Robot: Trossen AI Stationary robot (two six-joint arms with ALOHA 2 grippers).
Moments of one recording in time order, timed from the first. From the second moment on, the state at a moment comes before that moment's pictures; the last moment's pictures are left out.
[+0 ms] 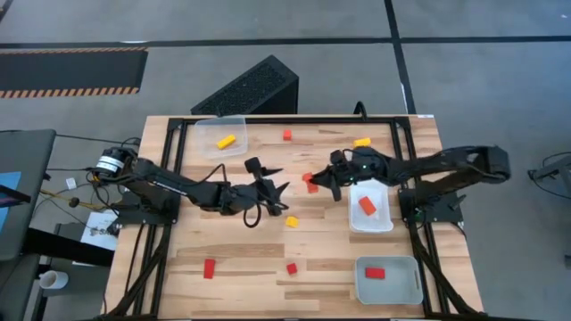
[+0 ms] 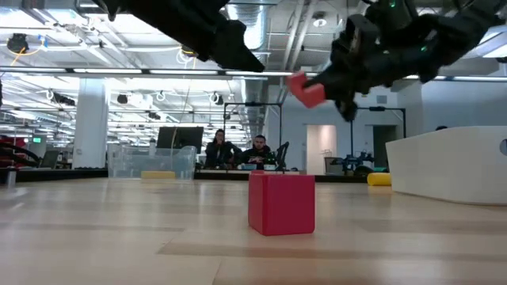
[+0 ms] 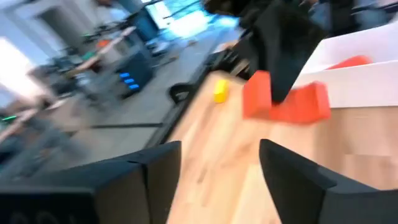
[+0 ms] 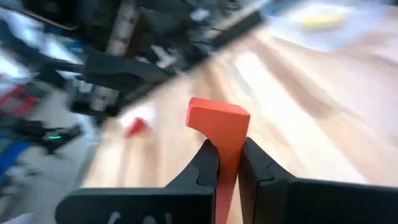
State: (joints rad) left arm -0.18 1.55 0.86 0.35 -0.79 0.24; right arm -0.21 1.29 0.49 0.53 -0.25 0.48
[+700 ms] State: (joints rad) left arm -0.25 1.45 0.86 0.53 -0.40 0.15; right arm 0.09 0.63 0.49 -0.73 0.22 0.79
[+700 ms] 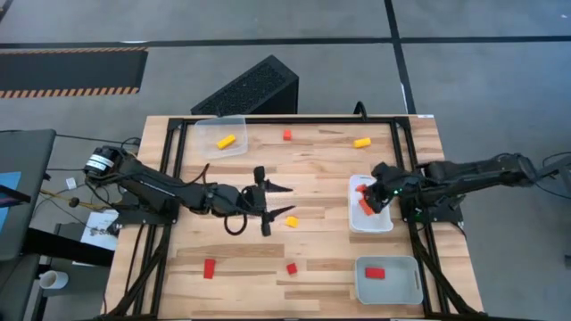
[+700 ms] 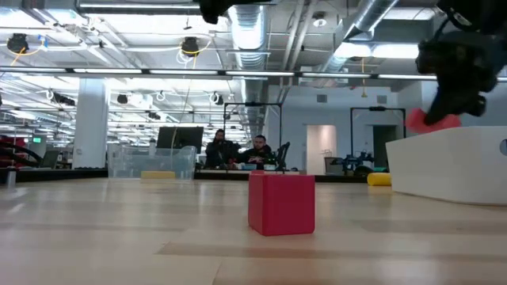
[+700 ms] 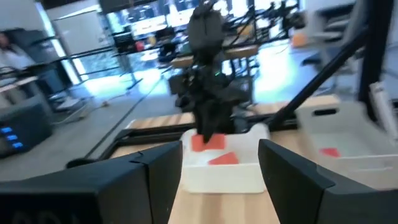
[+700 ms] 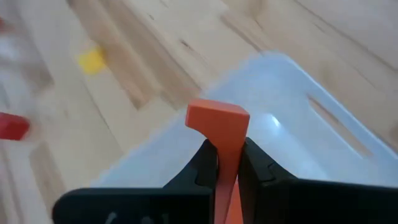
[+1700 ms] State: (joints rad) left arm -0.19 1.45 0.54 1.05 -0.37 -0.01; right arm 0.09 0.63 0.49 -0.82 0.32 0.80
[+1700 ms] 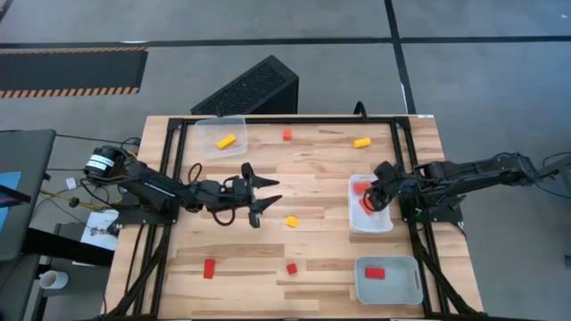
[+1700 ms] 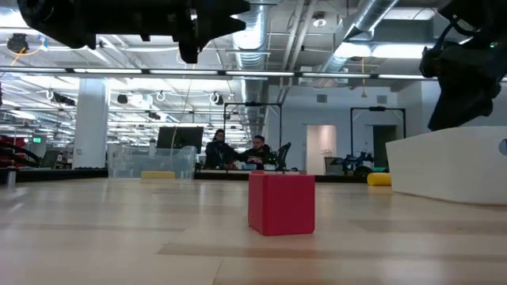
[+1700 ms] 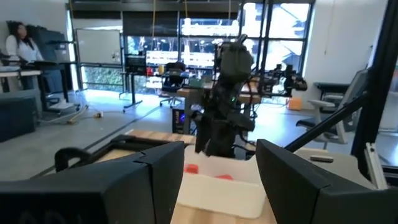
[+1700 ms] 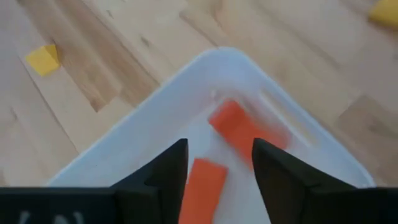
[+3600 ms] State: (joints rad) left arm -0.10 1.29 0.52 0.73 -0.26 -0.06; right arm 0.15 0.80 0.58 -0.03 0.39 0.13
